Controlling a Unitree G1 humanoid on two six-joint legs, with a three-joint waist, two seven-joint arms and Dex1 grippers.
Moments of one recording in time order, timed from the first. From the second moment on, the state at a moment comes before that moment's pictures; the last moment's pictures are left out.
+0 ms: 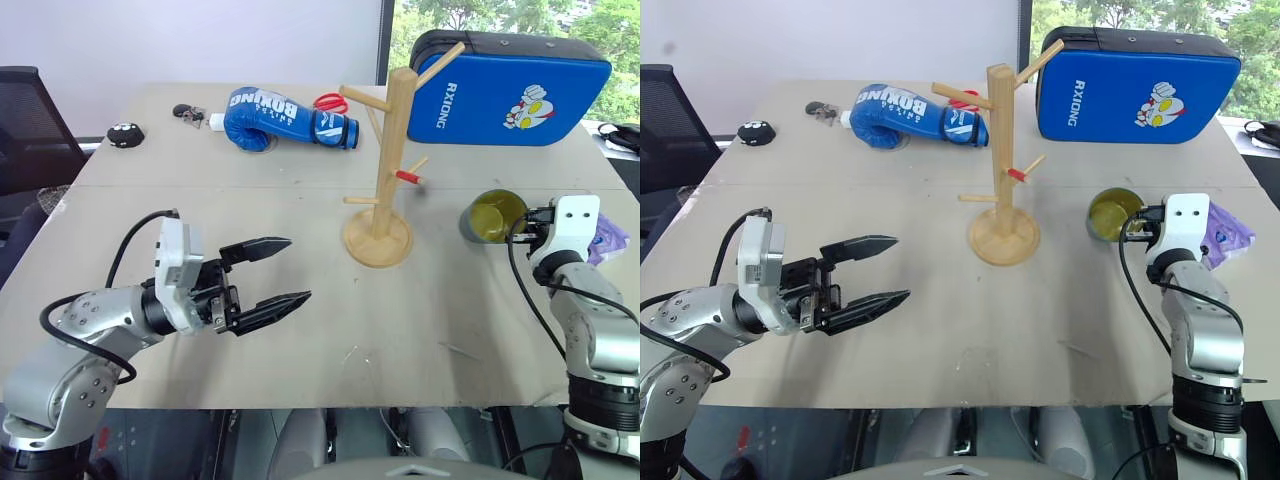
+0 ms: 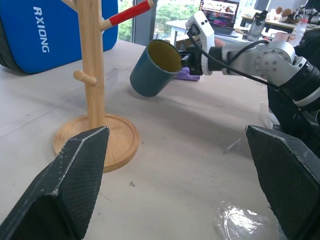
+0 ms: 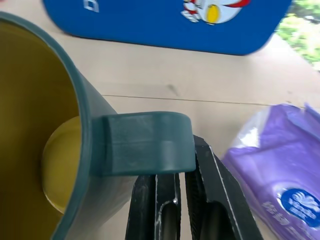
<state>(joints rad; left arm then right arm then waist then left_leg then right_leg) 0.06 0.80 0.33 -0.57 -0.91 0.50 -0.97 -0.23 -0.36 -0.28 -0.30 0.20 0.65 0.16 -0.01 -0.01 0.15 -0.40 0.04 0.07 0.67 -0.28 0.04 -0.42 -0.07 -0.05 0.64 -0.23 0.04</state>
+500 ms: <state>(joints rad) 0.07 0.79 0.34 -0.56 -0.91 0.50 -0.97 -0.14 -0.84 -0.29 -0.45 0.43 0.98 0.55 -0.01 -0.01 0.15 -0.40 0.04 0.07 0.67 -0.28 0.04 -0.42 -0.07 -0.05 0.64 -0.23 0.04</state>
